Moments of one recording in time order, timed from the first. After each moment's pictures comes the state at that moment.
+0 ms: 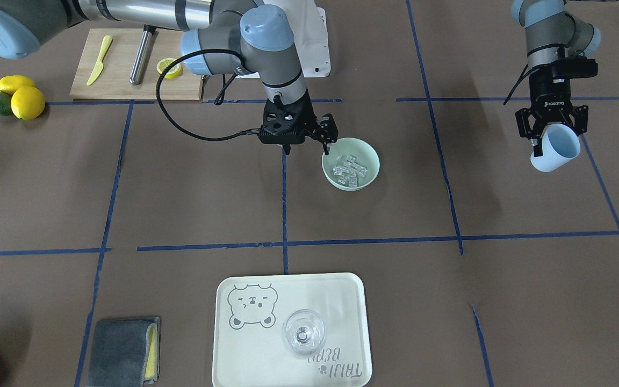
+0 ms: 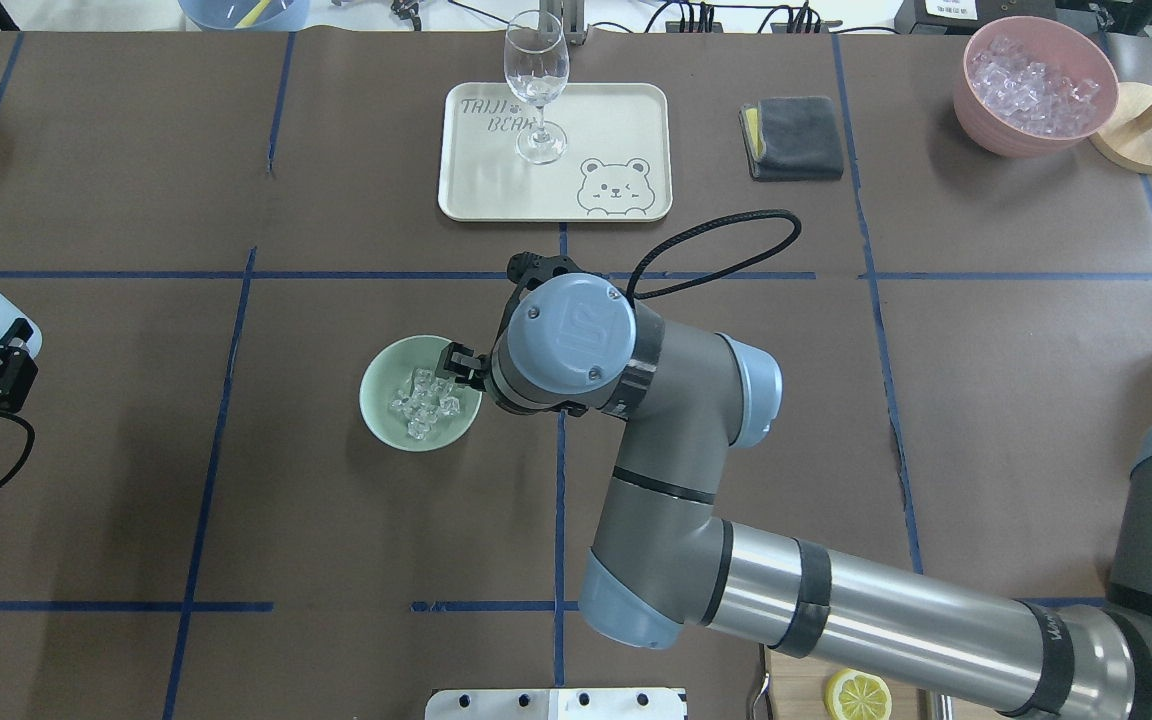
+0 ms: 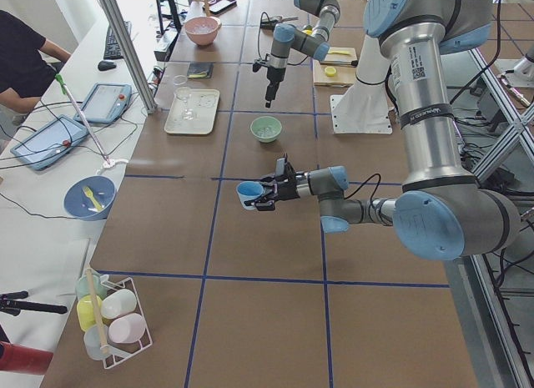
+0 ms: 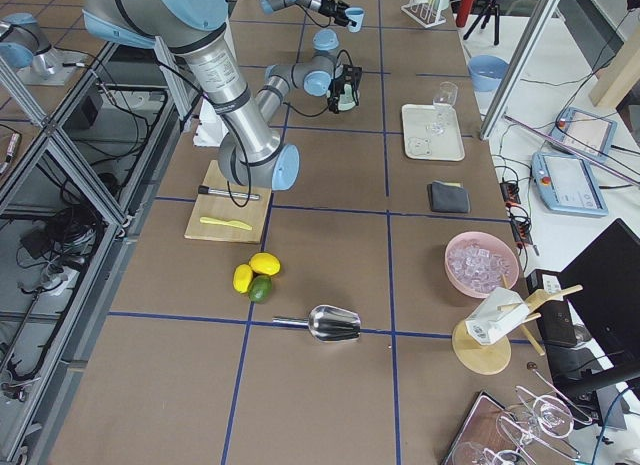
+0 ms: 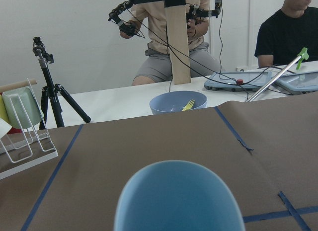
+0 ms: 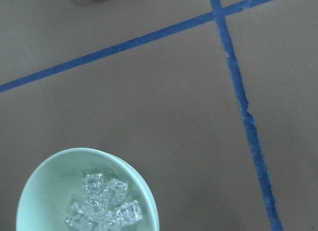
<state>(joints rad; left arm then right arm) -0.36 -1.25 -1.68 -2.92 -0.64 -1.04 0.40 -0.73 1.49 -1.32 1.72 1.58</state>
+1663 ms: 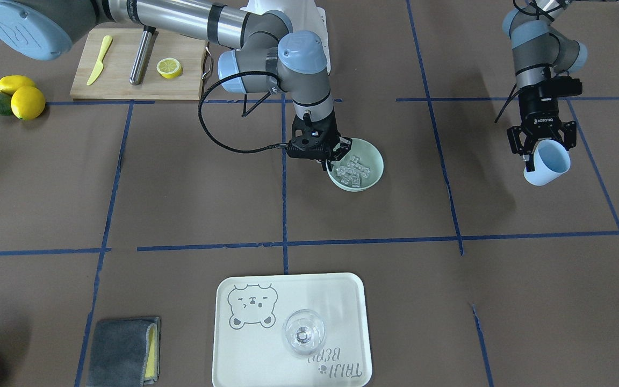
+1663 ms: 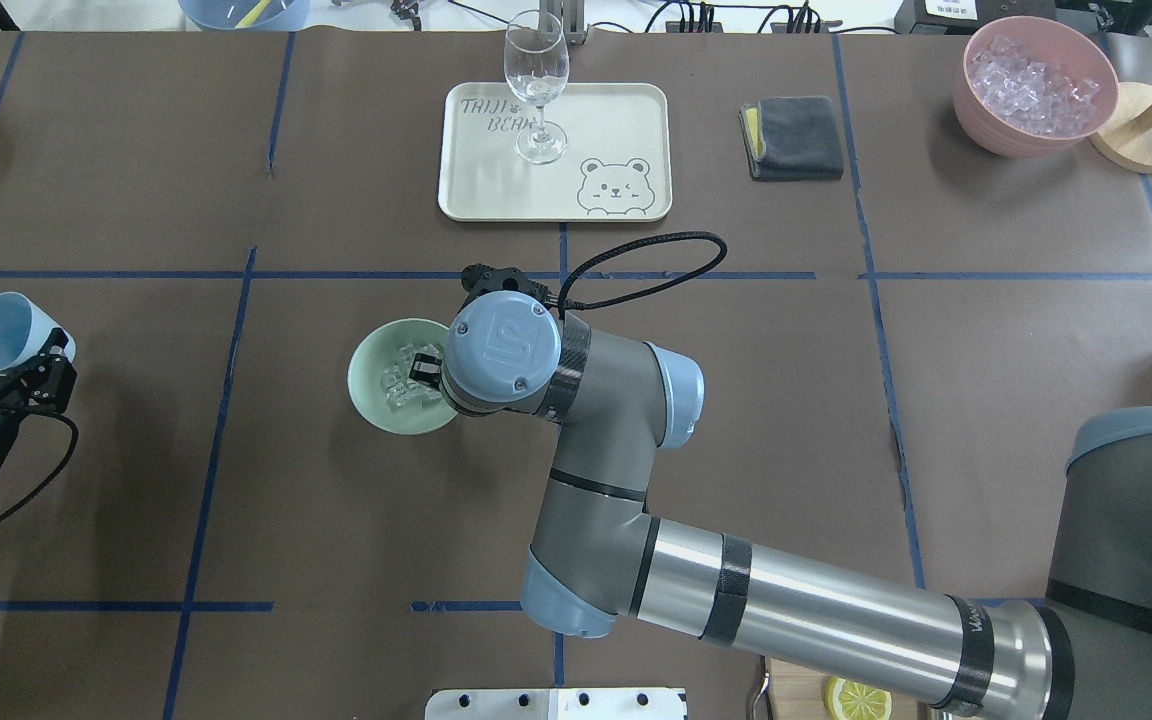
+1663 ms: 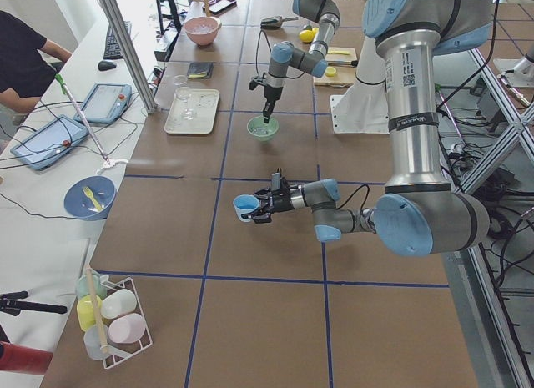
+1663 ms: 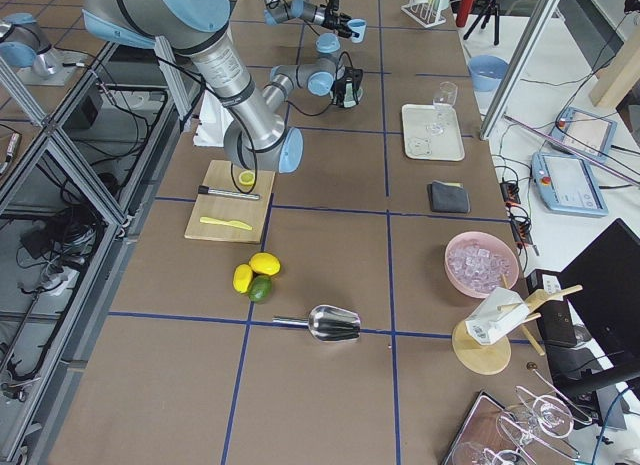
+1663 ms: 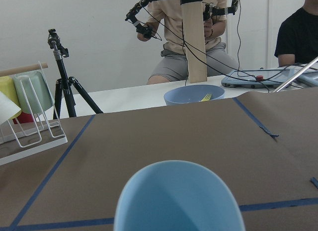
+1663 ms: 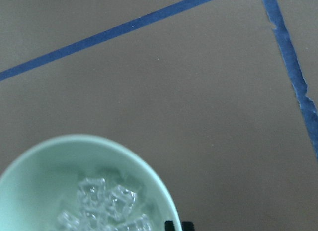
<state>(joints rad) -0.34 -1.36 -1.51 -2.90 -0.61 -1.15 0.39 -0.65 1.33 -1.23 1.69 1.60</state>
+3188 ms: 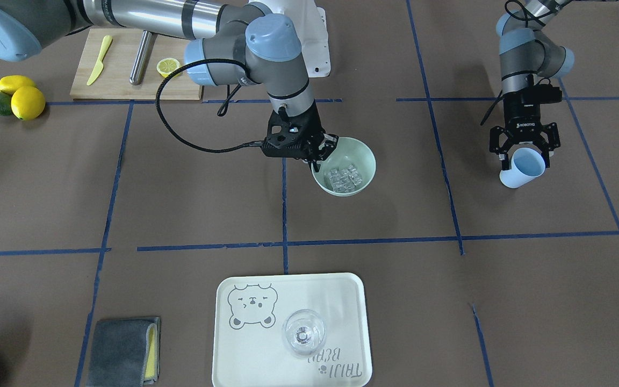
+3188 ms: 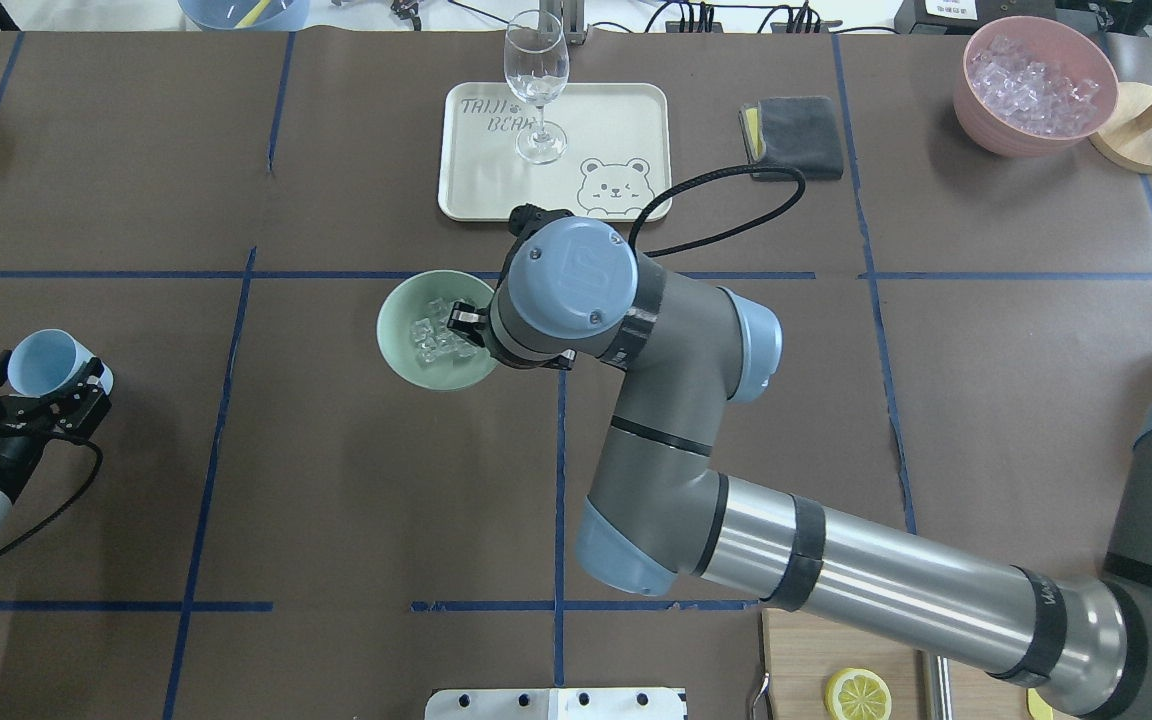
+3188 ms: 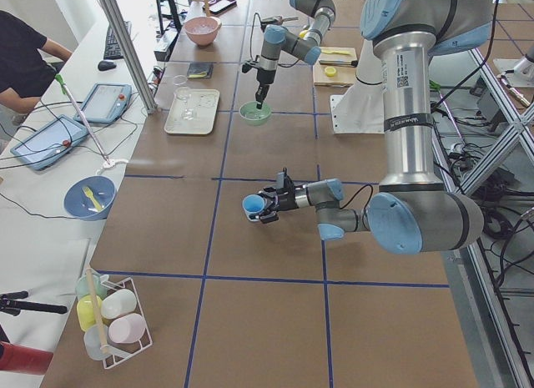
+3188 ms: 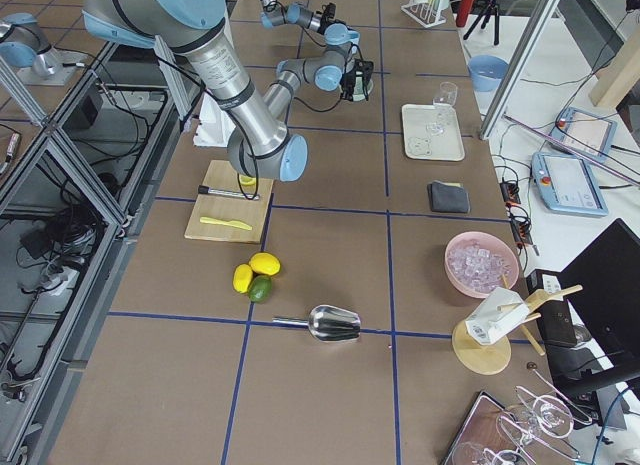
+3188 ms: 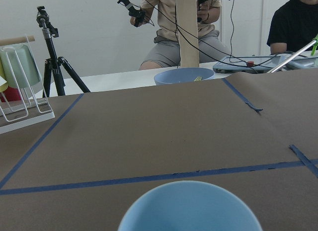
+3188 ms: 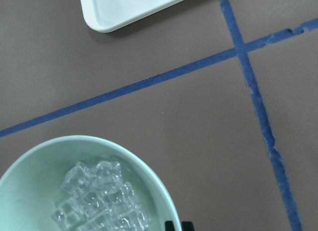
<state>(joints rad) -0.29 -1.36 -1.54 -2.90 -0.61 -1.08 0.47 -0.75 1.52 -1.31 1.75 1.58</state>
